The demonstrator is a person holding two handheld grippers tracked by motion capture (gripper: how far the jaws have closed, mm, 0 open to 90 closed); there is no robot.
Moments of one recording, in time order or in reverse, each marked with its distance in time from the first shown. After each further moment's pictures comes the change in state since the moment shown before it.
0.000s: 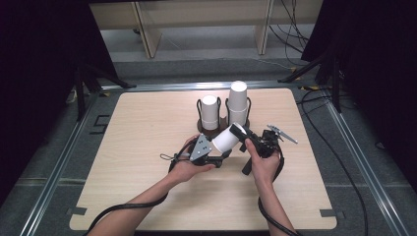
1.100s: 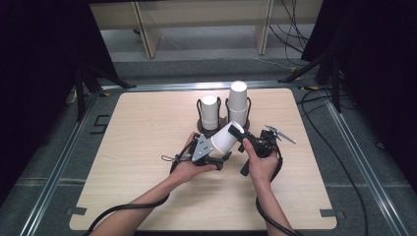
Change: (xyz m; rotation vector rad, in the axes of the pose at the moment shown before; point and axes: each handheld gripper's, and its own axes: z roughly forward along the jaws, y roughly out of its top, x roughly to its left) left arm 0.001 -0.010 0.007 -0.002 0.059 0.008; right arm 0.003 -0.003 0.002 0.024 -0.015 0.031
